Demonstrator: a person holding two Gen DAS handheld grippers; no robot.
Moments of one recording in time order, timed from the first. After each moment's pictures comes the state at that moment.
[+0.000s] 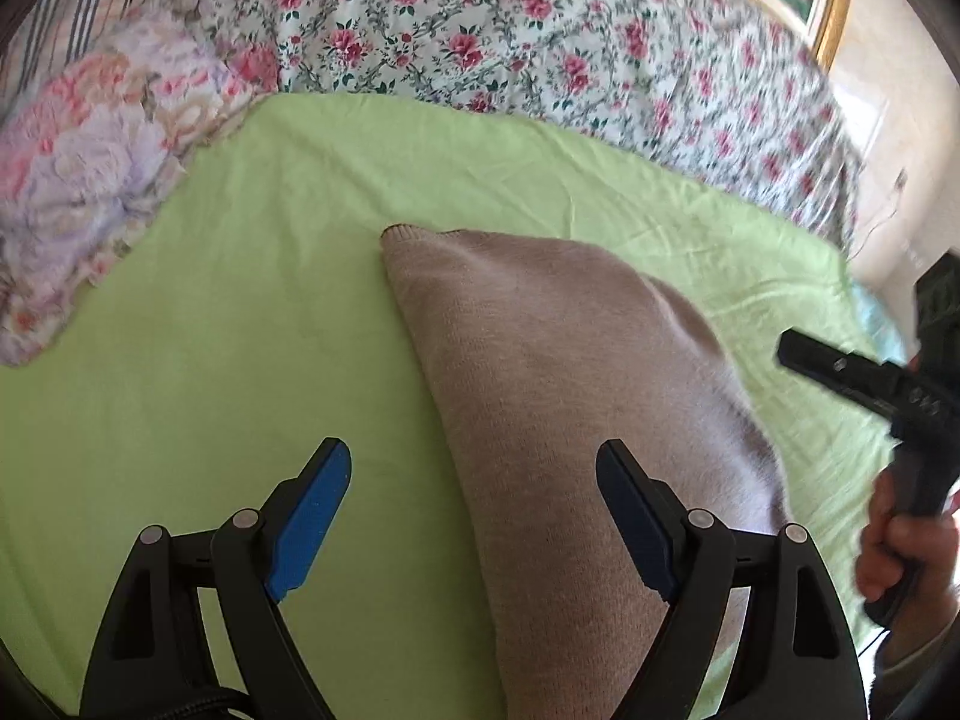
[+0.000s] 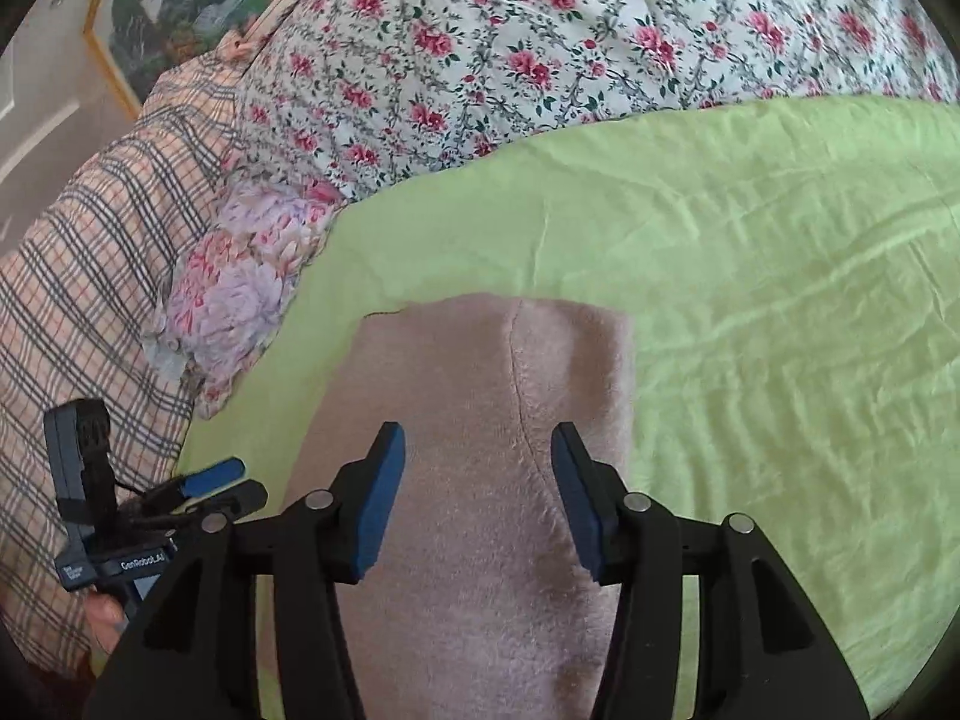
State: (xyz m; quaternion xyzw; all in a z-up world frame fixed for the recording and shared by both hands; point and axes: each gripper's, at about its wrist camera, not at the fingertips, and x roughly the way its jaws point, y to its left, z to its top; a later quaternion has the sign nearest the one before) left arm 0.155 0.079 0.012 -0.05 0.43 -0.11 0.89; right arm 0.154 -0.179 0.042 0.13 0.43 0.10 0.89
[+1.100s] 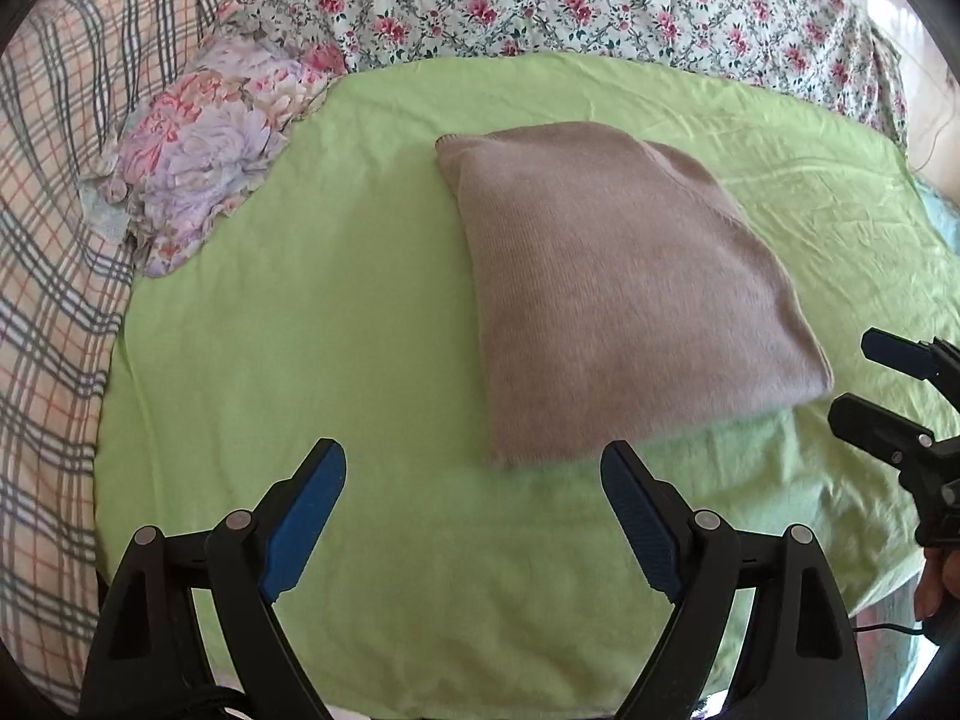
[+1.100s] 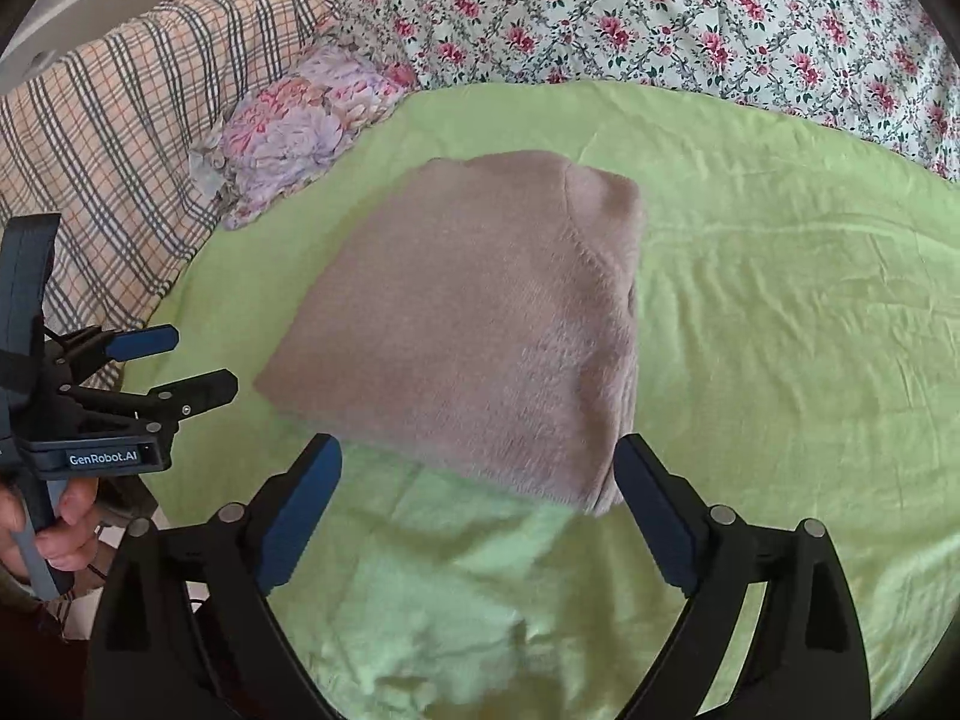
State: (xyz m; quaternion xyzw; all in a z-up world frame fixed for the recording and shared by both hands) left arm 0.013 0.041 0.015 0.05 0.47 0.00 0.88; right arm 0.006 -0.136 0.033 -0.01 0.46 0.13 0.88
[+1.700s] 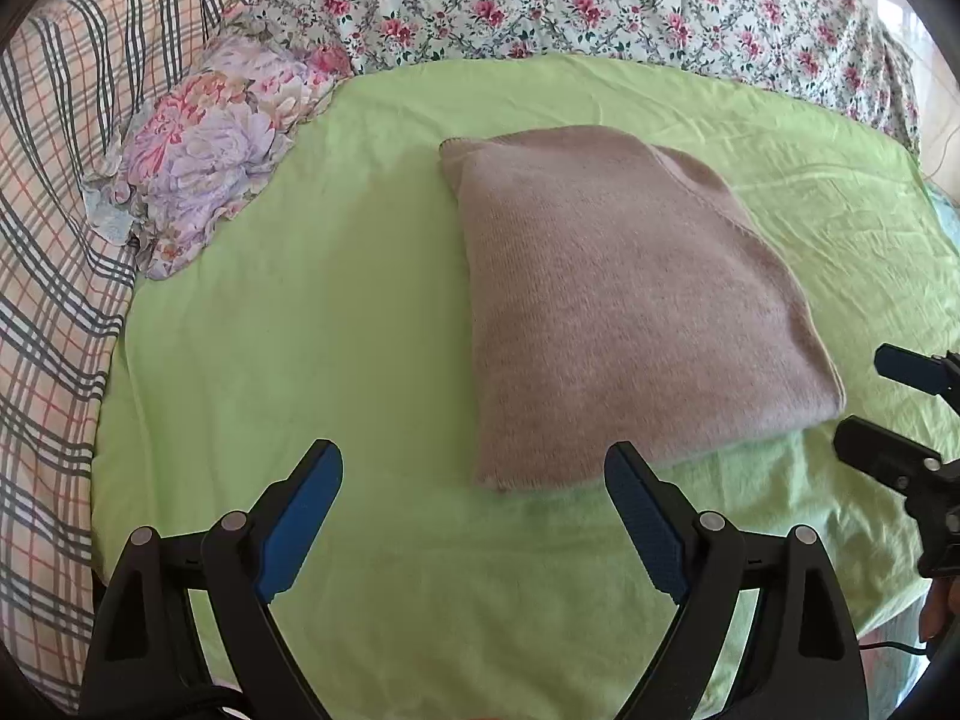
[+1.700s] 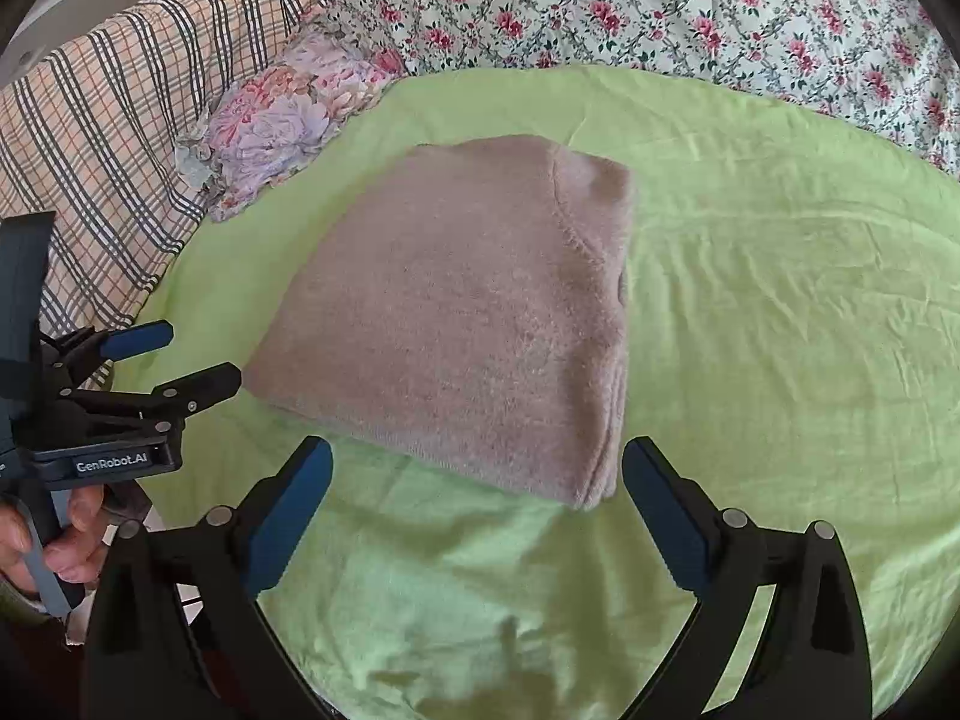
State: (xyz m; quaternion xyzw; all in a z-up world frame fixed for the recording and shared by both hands) left arm 0.034 0.040 0.010 0.05 0.46 0.01 0.88; right arm 0.028 -0.138 0.025 -0.01 0.49 0.12 0.87
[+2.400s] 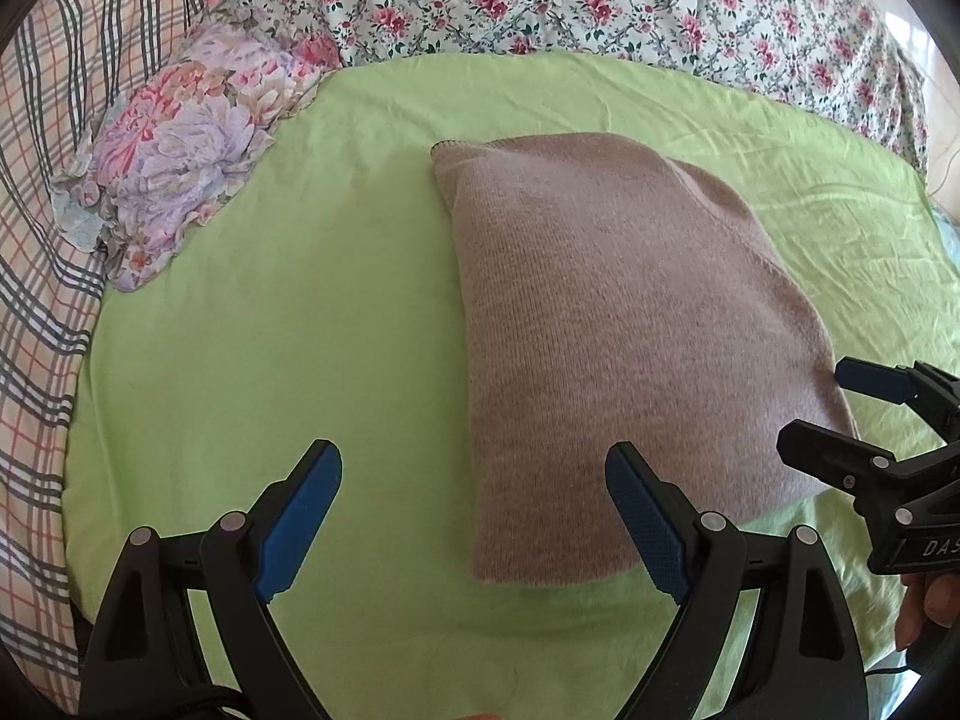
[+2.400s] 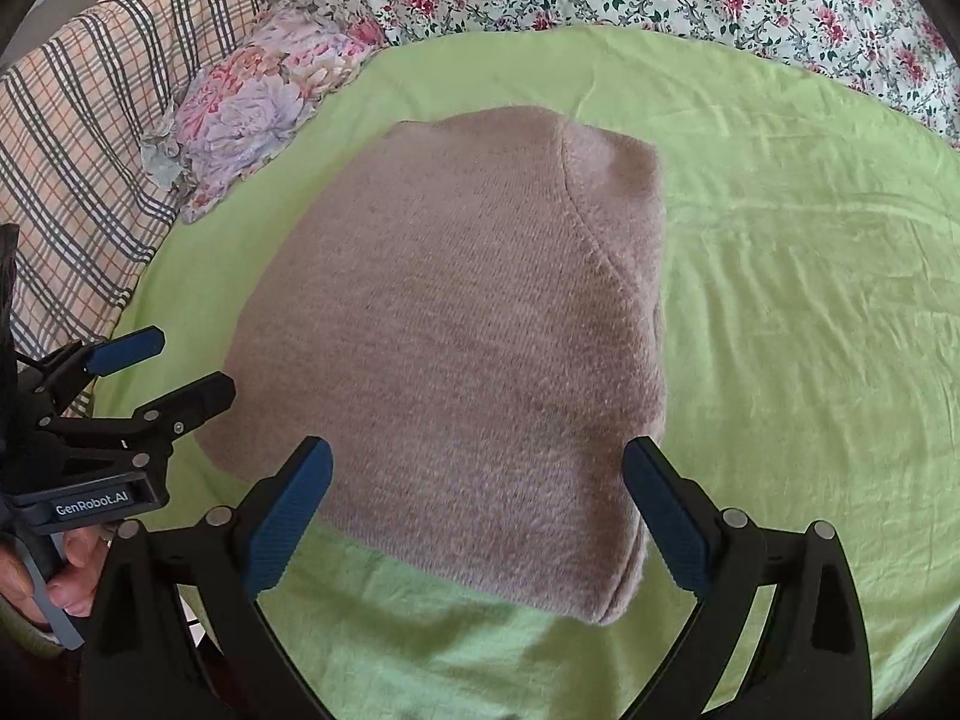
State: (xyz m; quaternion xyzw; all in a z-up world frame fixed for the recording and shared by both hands) left arm 0.078 0.044 0.001 0.03 0.47 0.00 0.88; right arm 0.079 -0.132 0.004 0.01 0.52 0.11 0.85
